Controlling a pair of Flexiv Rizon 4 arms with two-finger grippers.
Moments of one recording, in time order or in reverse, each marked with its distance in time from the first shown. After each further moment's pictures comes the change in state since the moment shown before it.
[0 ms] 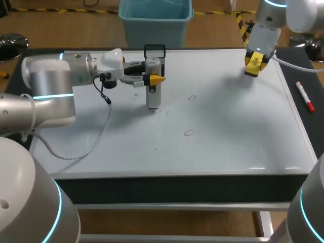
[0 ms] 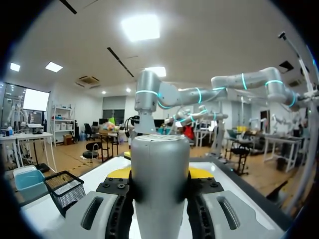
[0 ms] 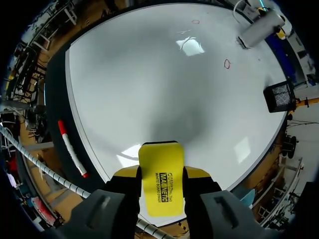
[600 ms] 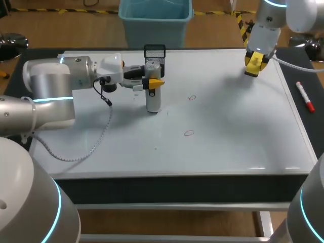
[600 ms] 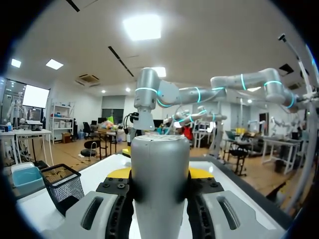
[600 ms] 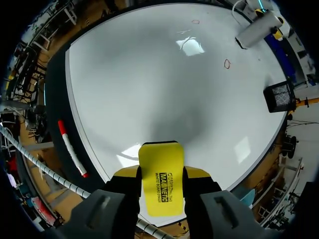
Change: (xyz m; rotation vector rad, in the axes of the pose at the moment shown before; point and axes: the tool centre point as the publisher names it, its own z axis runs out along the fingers) left arm 0.001 0.012 -0.002 0.006 0.011 -0.019; right arm 0.000 0.000 0.000 0.000 0.000 0.000
